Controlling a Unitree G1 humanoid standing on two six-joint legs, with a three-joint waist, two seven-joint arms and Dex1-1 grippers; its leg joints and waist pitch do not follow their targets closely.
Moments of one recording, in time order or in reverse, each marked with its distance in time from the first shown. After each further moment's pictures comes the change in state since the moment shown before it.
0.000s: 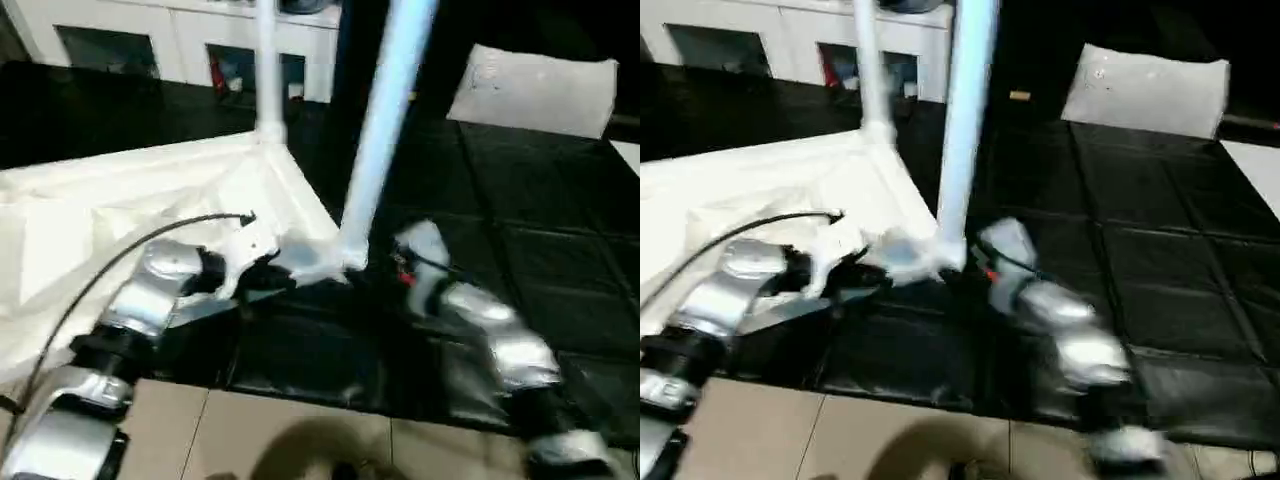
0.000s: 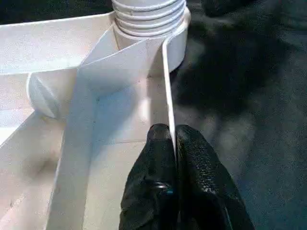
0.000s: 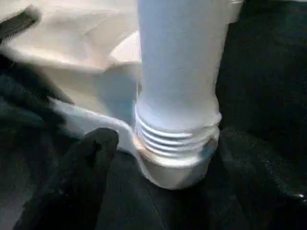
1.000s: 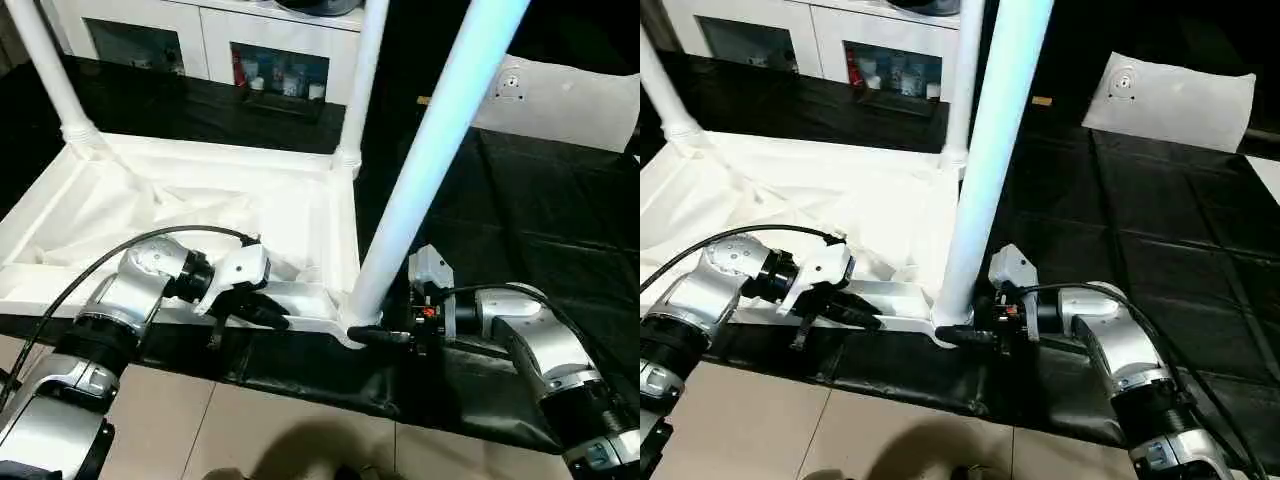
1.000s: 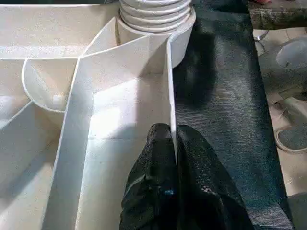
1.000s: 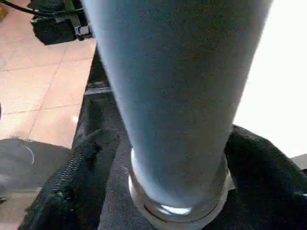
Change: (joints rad) left arm -0.050 0.043 -0.075 0.091 -0.029 -0.169 -0.315; right arm -0.010 -0.120 0.103 -0.052 0.075 0.015 0.425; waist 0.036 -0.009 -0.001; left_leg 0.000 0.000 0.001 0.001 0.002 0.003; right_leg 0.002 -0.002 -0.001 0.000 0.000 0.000
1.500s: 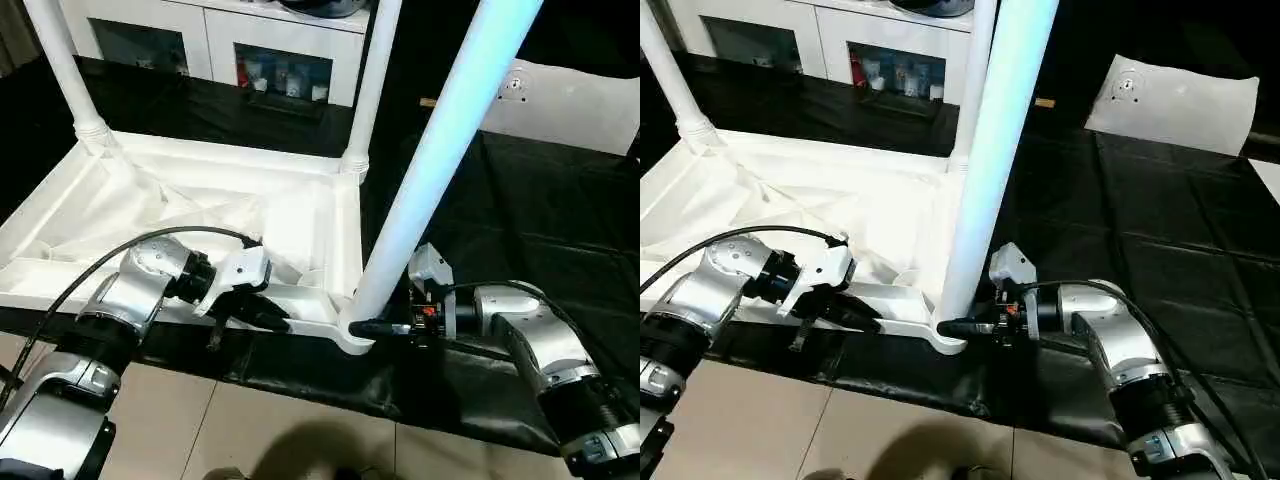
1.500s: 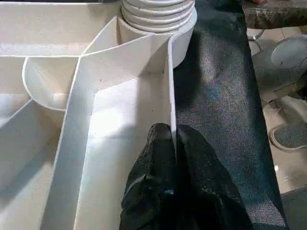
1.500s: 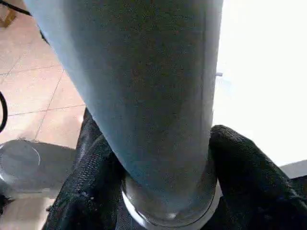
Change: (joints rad) left arm -0.005 -0.001 -0.003 0.014 0.000 -0.004 -0.015; right arm -0.015 0.003 -0.002 0.017 0.005 0.015 0.020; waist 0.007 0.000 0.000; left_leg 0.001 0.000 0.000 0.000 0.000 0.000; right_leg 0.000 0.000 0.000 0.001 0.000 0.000
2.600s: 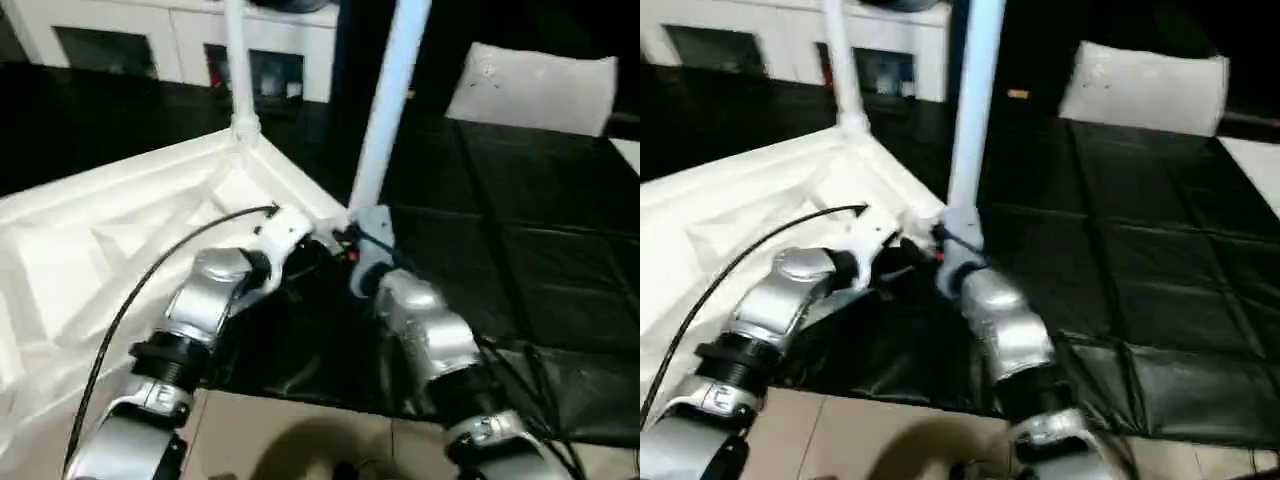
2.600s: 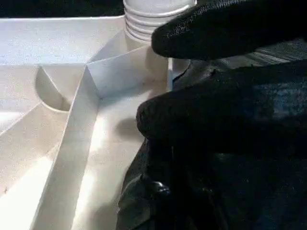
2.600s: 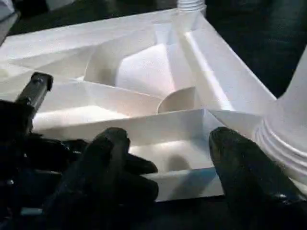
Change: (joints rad) left arm 0.065 -0.299 0.146 -0.224 0.104 0.492 0.763; right arm -0.080 0.459 -0.130 0.115 -0.133 0.057 -0.833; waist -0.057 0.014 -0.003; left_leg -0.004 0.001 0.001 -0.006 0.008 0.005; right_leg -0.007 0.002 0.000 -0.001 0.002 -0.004
